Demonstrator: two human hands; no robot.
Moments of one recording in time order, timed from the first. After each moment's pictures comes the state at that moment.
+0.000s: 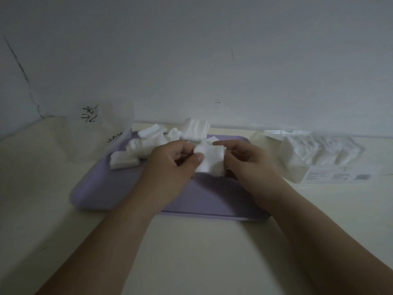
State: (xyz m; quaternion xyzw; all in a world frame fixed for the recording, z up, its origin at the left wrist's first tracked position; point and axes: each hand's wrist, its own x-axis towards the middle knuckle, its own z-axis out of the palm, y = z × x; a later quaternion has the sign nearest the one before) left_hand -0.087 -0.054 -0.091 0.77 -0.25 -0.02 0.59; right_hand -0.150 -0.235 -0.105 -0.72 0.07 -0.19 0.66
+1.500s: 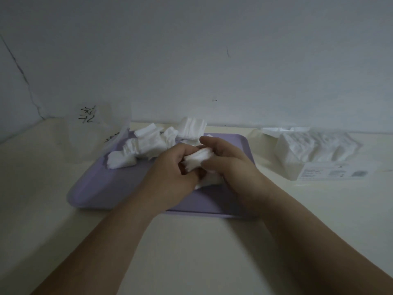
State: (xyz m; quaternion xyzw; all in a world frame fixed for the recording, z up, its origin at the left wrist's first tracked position) left_hand -0.088 -0.062 -0.101 0.77 -0.30 -0.07 0.56; right_hand -0.144 -0.226 -0.102 -0.71 0.04 -0.08 0.70
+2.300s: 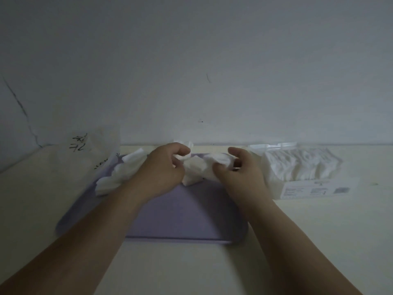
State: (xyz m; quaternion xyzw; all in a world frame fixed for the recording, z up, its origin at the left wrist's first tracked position) left_hand -0.043 -0.101 -0.067 0.87 -0.30 0.03 0.39; right_hand -0.151 -0.265 -0.089 -0.74 0.20 -0.28 0.58
